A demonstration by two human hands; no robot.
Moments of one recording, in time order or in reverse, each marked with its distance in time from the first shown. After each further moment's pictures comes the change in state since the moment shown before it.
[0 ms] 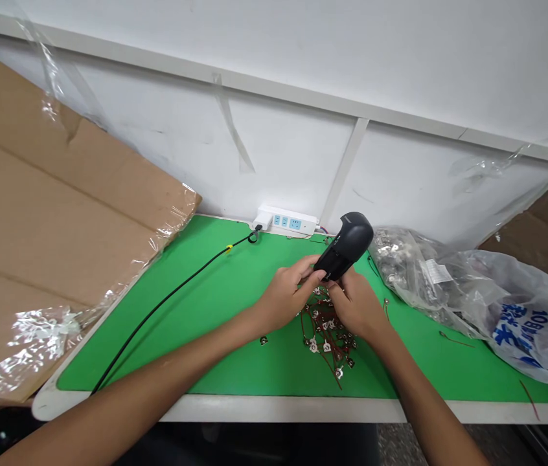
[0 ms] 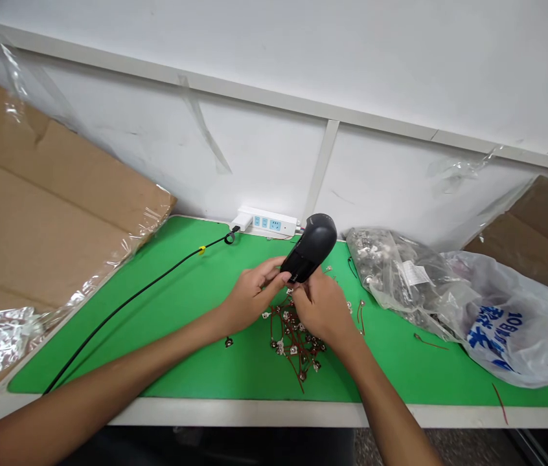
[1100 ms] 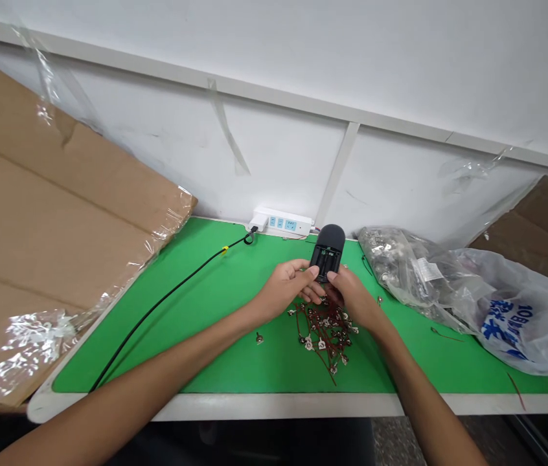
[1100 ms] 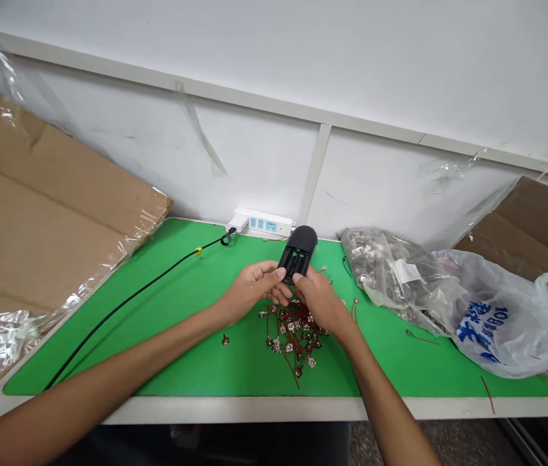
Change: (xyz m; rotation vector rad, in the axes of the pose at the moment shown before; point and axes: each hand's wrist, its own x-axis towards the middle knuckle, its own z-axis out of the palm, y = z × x) left_hand 0.011 -0.005 0.005 -0.586 -0.138 -0.335; right_hand 0.008 0.008 -0.005 0.512 -0.164 0.078
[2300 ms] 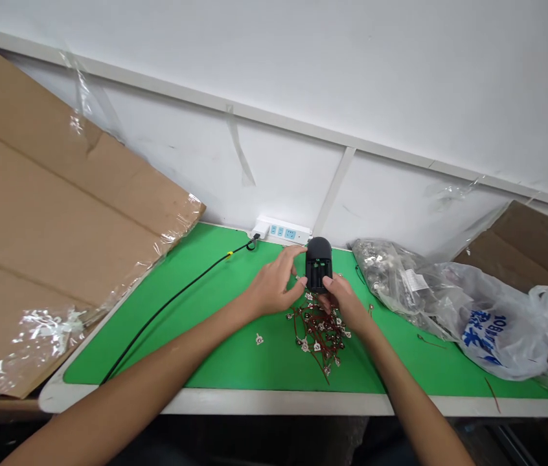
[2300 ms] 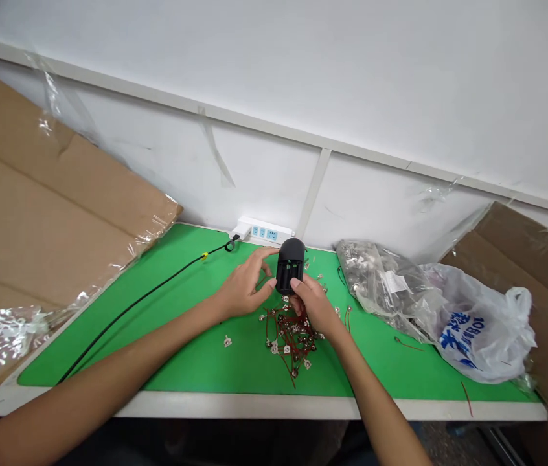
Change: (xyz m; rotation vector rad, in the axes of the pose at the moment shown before) left_hand -0.004 0.006 -0.032 0.932 0.147 0.571; right_hand 0.004 0.017 0.011 0.432 -0.046 0.037
